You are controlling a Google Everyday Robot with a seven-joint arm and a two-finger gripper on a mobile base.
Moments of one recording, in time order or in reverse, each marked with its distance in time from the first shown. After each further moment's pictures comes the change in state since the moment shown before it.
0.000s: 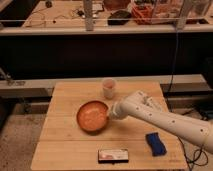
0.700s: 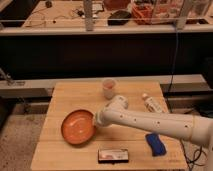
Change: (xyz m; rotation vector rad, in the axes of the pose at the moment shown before) arm -0.042 -0.091 0.046 -0.005 -0.073 -0.236
